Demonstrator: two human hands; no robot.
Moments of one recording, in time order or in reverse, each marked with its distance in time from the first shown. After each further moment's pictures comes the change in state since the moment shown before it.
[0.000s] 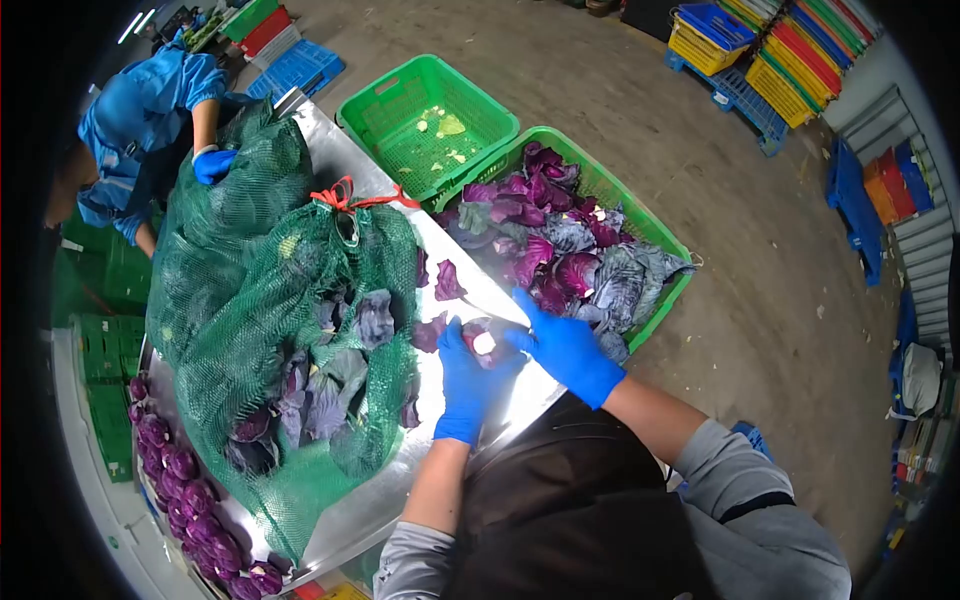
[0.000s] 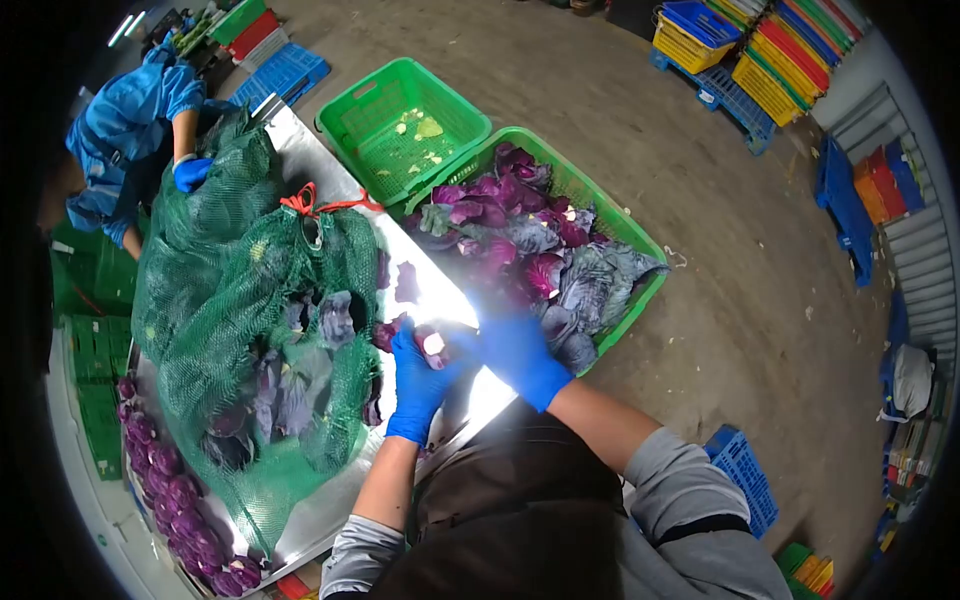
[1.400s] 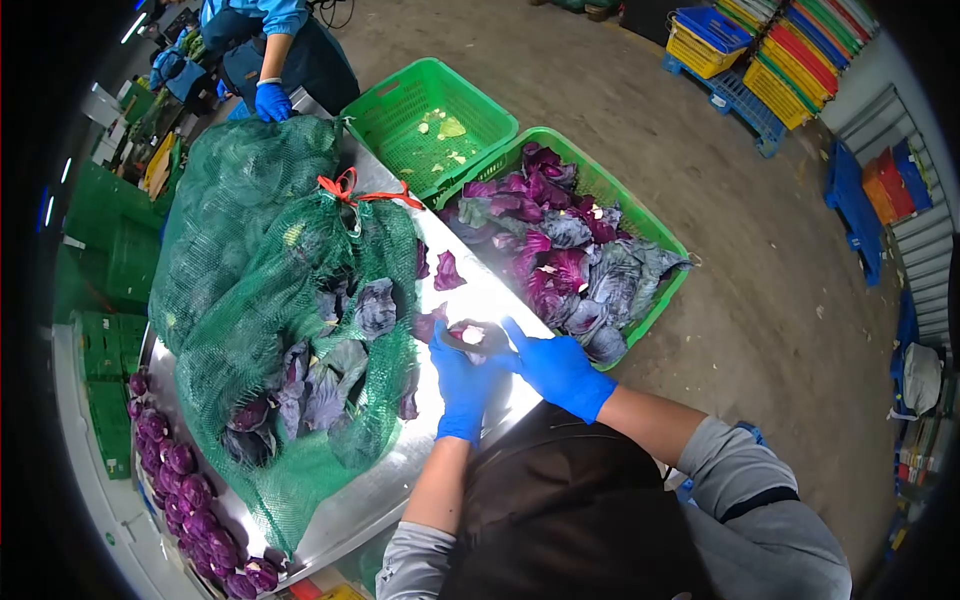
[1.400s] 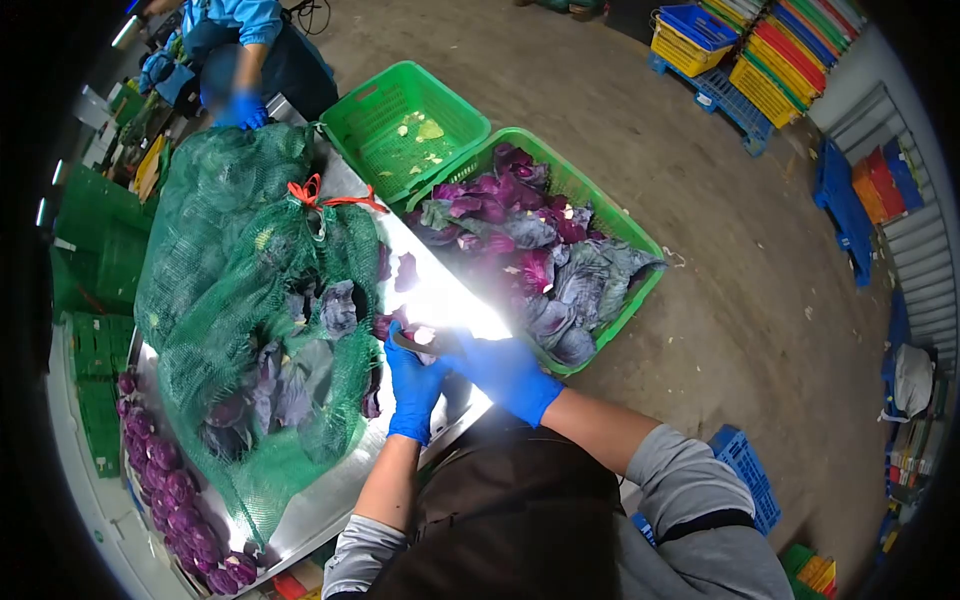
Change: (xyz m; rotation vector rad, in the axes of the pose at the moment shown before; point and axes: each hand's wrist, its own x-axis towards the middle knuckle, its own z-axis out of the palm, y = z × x) left_hand -0.030 0.013 -0.001 -0.048 0.214 0.041; right_hand -0.042 -0.001 0.038 -0.209 0.120 -0.267
